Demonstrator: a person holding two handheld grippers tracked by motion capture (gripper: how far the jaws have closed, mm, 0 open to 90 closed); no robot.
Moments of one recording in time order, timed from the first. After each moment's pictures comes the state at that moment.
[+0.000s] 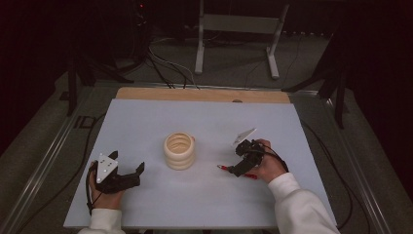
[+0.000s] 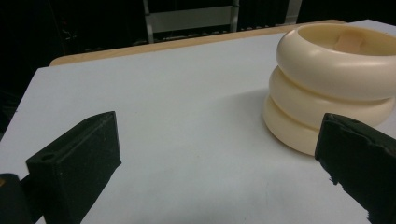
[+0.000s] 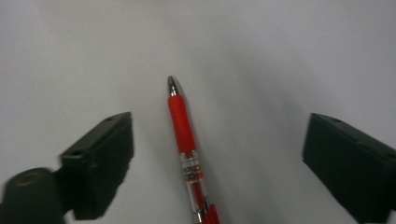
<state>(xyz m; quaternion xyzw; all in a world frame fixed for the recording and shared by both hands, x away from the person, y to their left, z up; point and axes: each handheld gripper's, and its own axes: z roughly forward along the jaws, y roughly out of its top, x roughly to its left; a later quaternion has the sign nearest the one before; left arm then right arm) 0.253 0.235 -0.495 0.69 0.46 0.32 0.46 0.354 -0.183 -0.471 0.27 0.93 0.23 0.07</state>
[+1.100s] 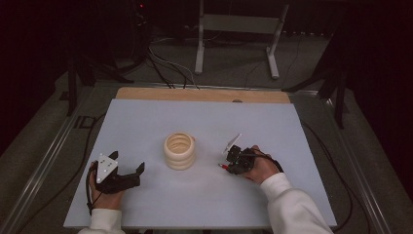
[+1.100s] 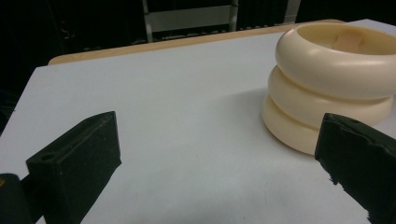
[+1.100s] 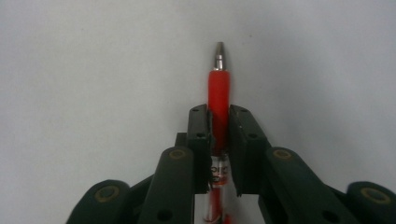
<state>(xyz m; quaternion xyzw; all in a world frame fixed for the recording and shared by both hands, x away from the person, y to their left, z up) 0.253 0.235 -0.495 0.69 0.46 0.32 0.46 0.353 -0.162 -0.491 0.24 0.96 0.15 0.04</state>
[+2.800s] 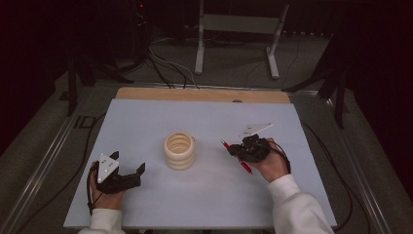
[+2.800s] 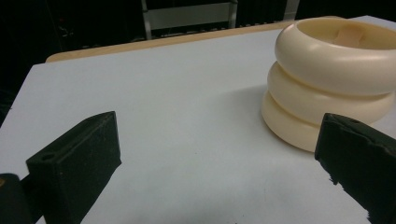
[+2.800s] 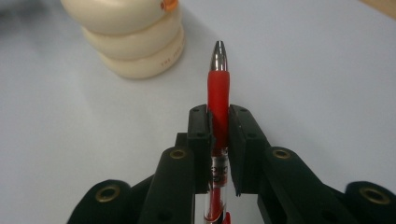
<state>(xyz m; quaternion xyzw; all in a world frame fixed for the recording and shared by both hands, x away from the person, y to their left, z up) 0.254 0.235 -0.497 0.69 0.46 0.31 0.46 0.346 -0.194 -0.436 0.30 0.88 0.36 0.09</state>
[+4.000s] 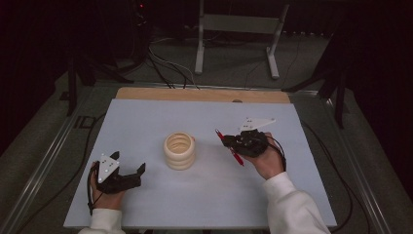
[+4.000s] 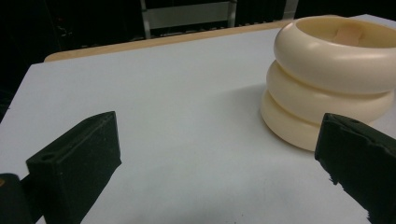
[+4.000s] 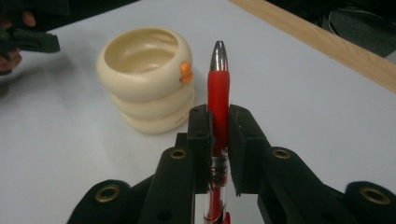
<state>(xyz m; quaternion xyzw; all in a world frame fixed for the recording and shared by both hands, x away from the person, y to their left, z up) 0.254 0.234 -0.498 0.69 0.46 0.31 0.46 0.344 -0.180 -0.408 0.29 0.85 0.43 0.12</state>
